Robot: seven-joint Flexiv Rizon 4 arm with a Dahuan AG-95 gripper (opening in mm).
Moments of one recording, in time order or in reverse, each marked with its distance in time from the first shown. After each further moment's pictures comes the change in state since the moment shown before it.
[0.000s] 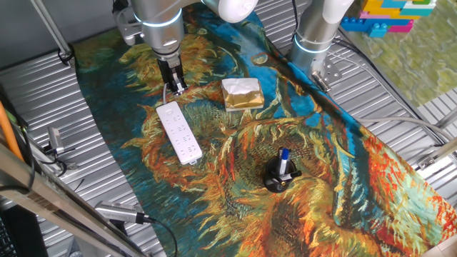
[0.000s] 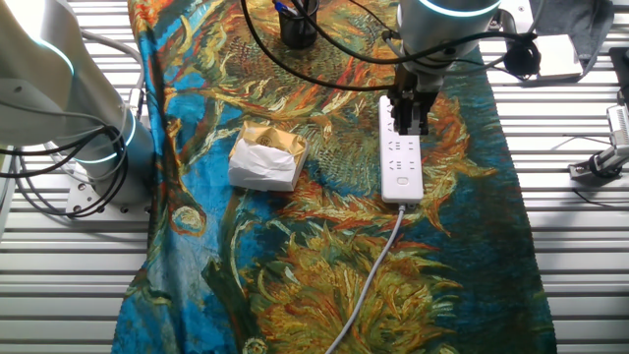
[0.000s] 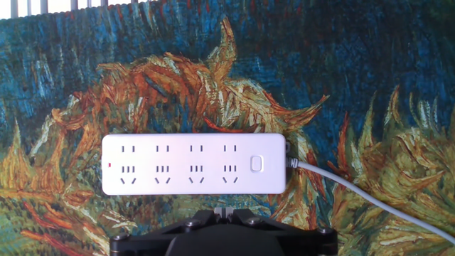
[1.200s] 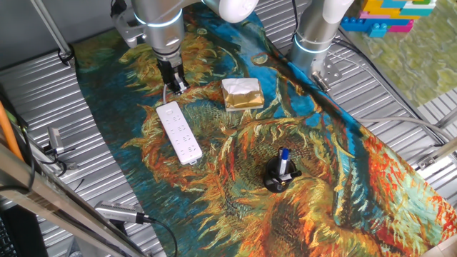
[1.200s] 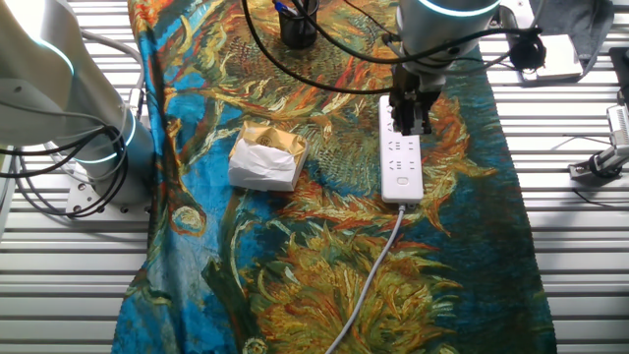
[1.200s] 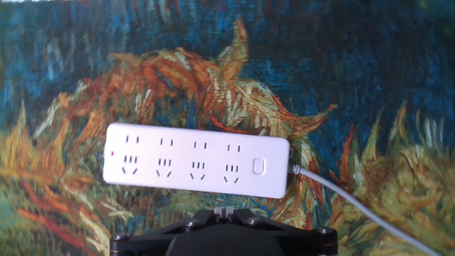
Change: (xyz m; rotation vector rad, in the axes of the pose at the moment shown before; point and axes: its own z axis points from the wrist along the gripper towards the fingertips) arm 0.003 0.000 0.000 0.000 0.000 -0.145
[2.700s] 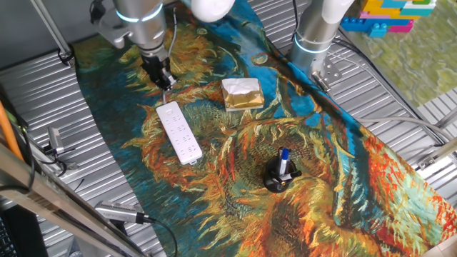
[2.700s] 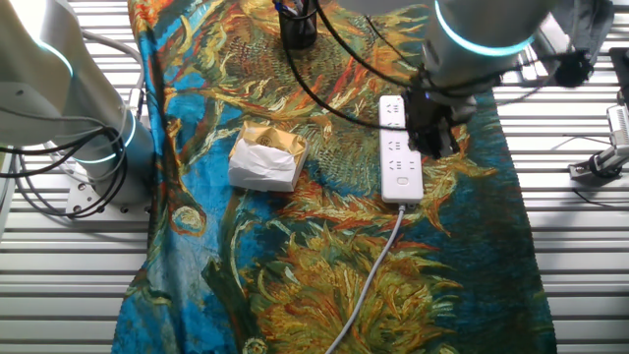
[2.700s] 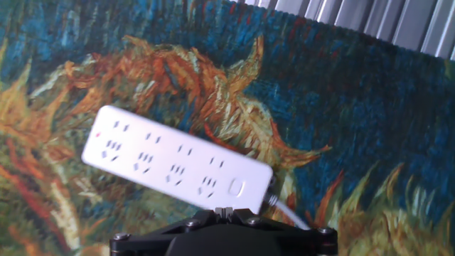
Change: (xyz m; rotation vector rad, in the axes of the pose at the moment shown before) arm -0.030 -0.040 0.025 -0.030 0.004 -0.226
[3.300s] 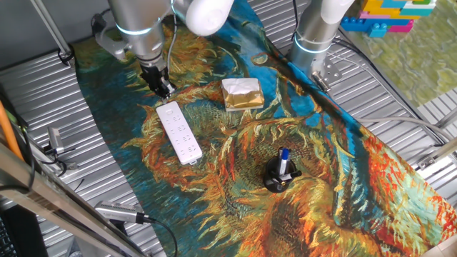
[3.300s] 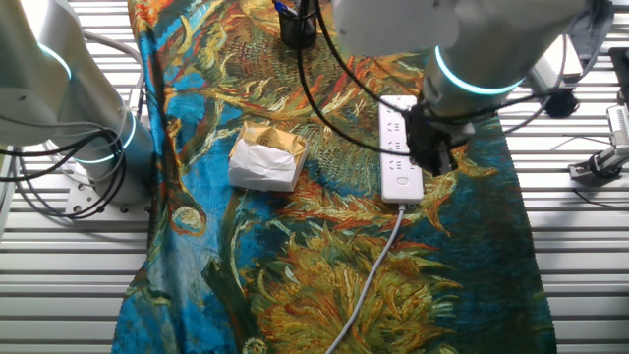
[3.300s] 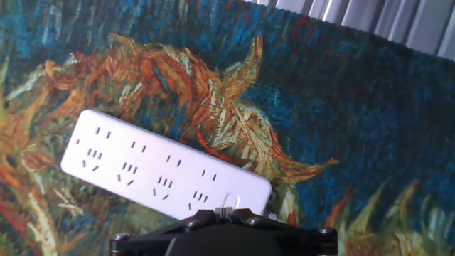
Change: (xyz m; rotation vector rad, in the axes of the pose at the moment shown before) arm -0.001 -0.004 0.042 -0.029 -0.014 -0.019
